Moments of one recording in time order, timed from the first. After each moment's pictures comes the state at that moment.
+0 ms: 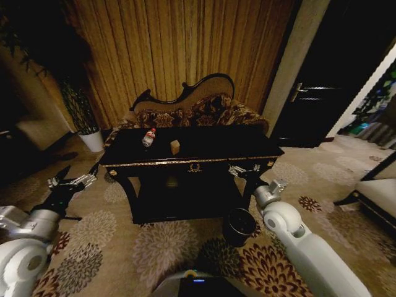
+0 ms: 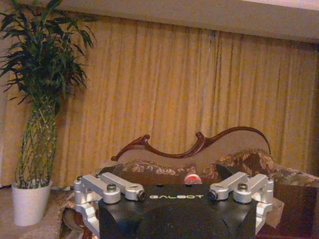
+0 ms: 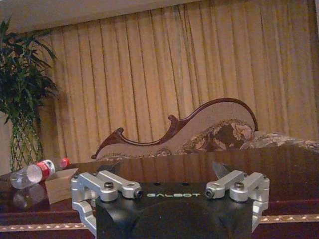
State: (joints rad) left arm 1.65 -1.15 -1.19 -2.39 -0.83 0.38 0.04; right arm -1.25 0.93 0.41 2.14 0.73 -0.17 0.24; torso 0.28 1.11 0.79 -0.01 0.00
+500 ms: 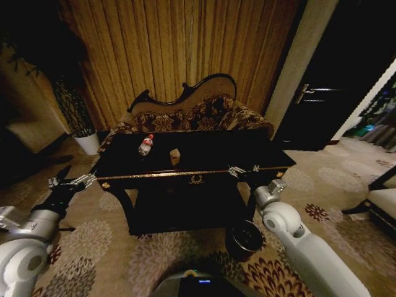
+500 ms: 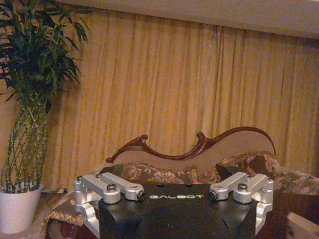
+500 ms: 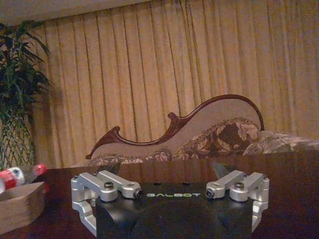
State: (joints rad) left arm 1.65 -1.15 -1.19 -2.39 -0.83 0.38 0.05; right arm -1.25 0.93 0.40 2.14 0.72 -0.17 0.24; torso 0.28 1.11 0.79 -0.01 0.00
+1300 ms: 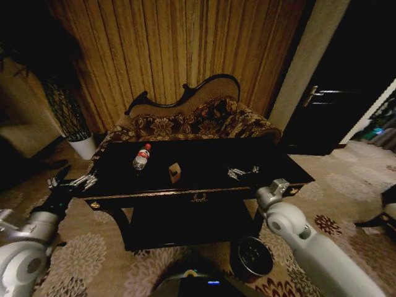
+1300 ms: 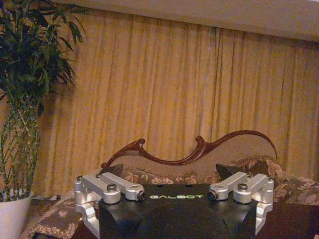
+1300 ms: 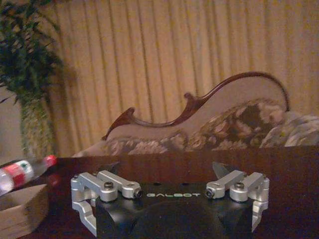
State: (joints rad) left arm 1.67 -1.17 -1.20 -2.40 -0.83 0.34 0.07; right arm -1.24 0.70 0.38 2.25 0.99 -0.23 0.31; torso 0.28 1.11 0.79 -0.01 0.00
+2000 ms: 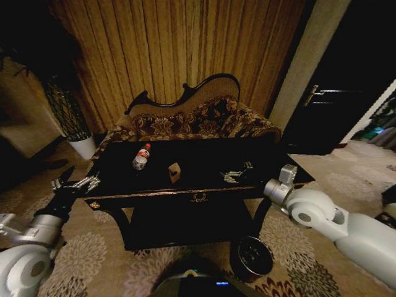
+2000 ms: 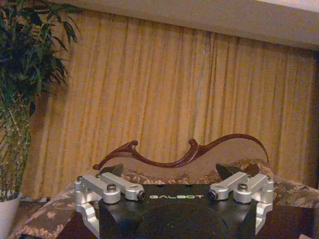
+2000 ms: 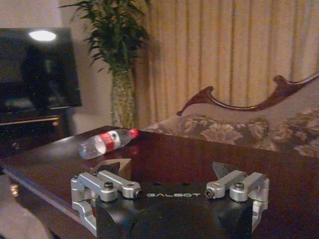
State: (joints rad) left arm 1.68 -1.22 -1.17 -2.42 -0.80 0.32 0.11; right arm -1.11 0.31 0.27 2.26 1.24 -0.15 0.02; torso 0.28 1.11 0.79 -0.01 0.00
